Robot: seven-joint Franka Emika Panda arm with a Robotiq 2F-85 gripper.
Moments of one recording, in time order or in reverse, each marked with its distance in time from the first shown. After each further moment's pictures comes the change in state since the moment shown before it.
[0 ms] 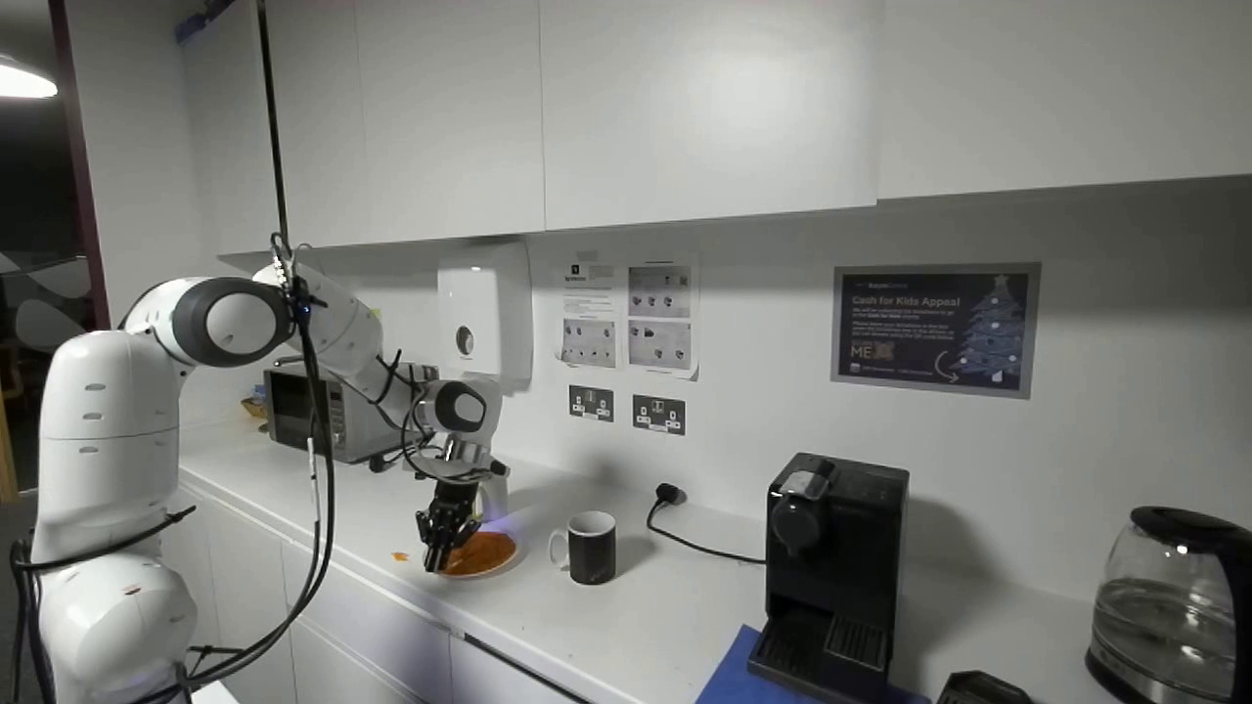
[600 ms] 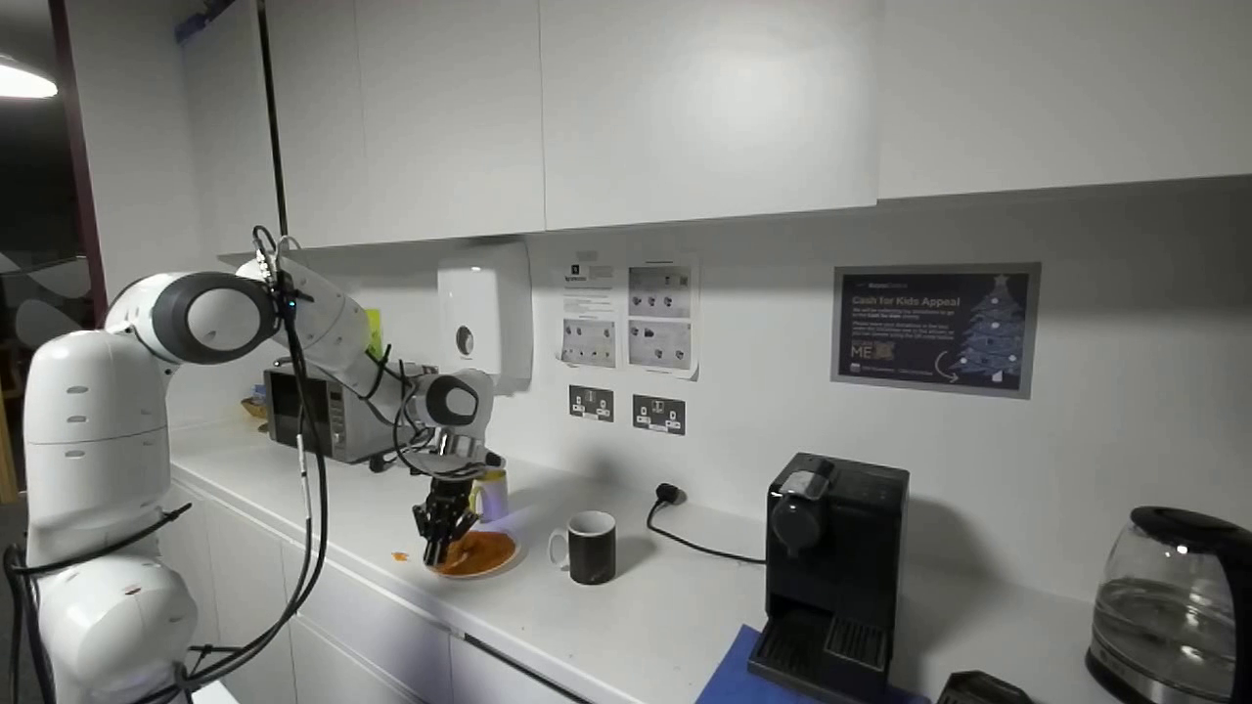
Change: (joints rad) arm 0.002 -0.054 0.010 -0.035 0.000 0.044 -0.004
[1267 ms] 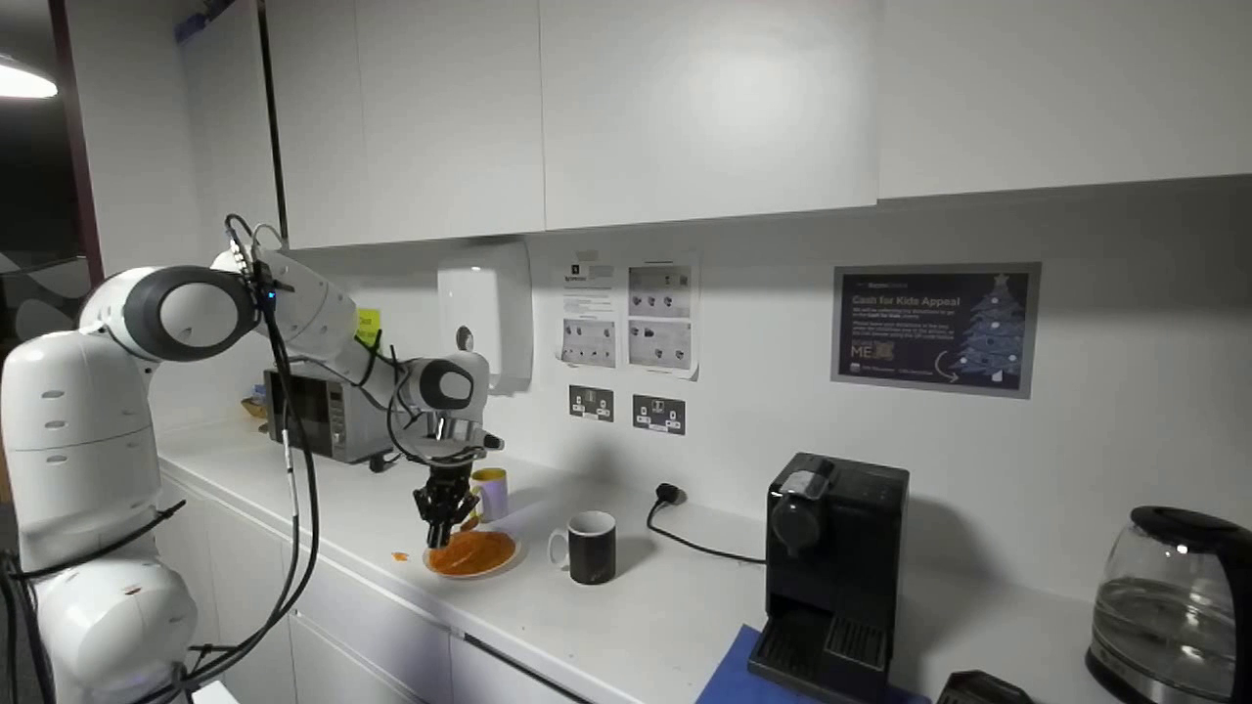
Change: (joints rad) arm -0.001 -0.070 0.000 0.000 0.004 0.000 -0.006
